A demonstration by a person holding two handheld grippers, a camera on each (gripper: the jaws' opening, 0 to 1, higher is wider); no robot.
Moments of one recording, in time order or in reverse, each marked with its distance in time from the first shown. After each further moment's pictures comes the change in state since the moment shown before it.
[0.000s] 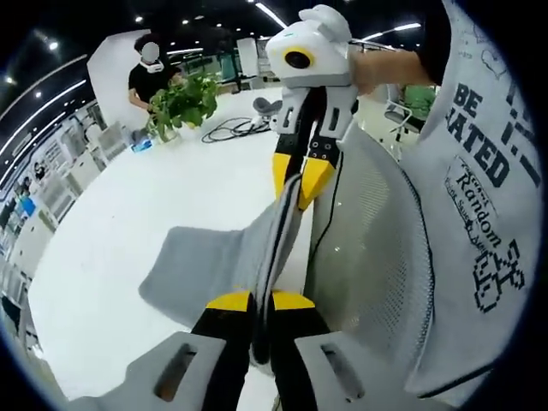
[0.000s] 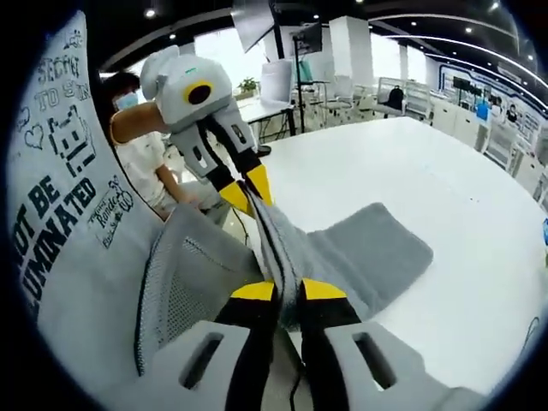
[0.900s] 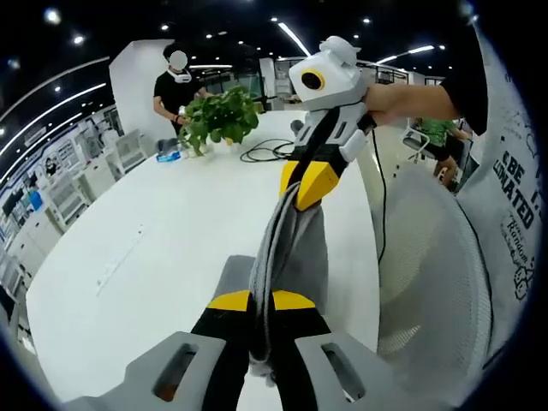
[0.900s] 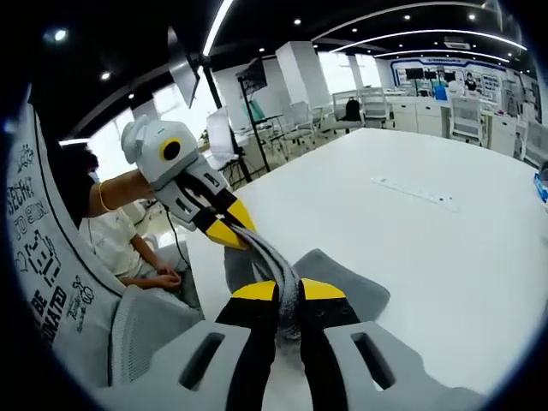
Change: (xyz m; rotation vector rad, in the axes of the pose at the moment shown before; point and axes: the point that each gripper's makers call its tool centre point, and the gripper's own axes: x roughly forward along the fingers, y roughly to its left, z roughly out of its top) left arm 0.043 0.129 0.028 -0.048 -0.112 0.029; right arm 0.018 -0.139 0.053 0.220 -0.167 -0.080
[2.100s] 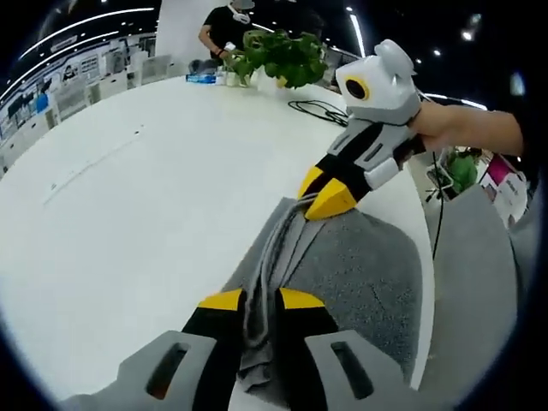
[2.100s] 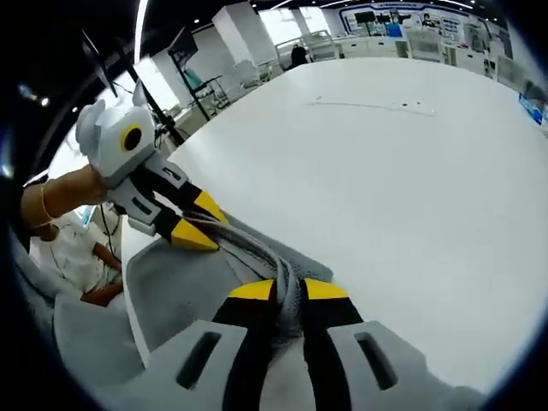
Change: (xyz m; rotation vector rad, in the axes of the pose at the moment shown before) left arm 0.117 0.049 -0.097 -0.371 0.162 -0.039; right arm 0.084 -0.116 -0.094 0.224 0.220 -0.140
